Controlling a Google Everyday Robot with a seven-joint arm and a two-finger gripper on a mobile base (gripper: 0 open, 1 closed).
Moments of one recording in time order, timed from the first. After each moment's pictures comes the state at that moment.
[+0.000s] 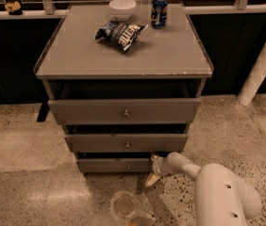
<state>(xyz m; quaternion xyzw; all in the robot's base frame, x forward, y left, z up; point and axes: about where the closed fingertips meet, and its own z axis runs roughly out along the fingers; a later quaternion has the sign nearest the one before) 0.681 -0.118 0.151 -0.63 0.71 0.08 0.31</state>
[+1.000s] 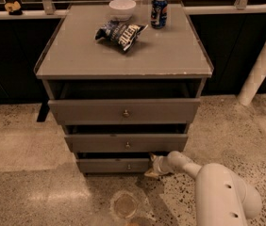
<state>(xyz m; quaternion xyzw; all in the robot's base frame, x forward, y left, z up) 0.681 -0.118 0.151 -0.63 0.71 0.08 0.31</state>
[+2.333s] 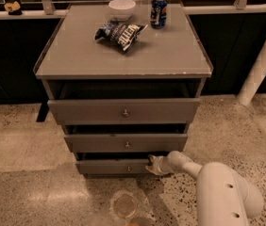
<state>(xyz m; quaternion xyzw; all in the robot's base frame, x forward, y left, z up) 0.681 -0.118 0.159 -0.63 0.71 0.08 0.31</state>
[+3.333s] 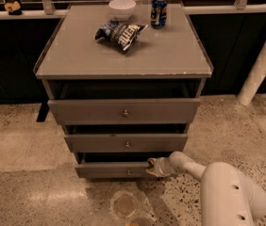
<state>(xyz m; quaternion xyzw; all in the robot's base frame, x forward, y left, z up) 0.666 -0.122 0.166 -0.62 0.71 0.10 0.30</state>
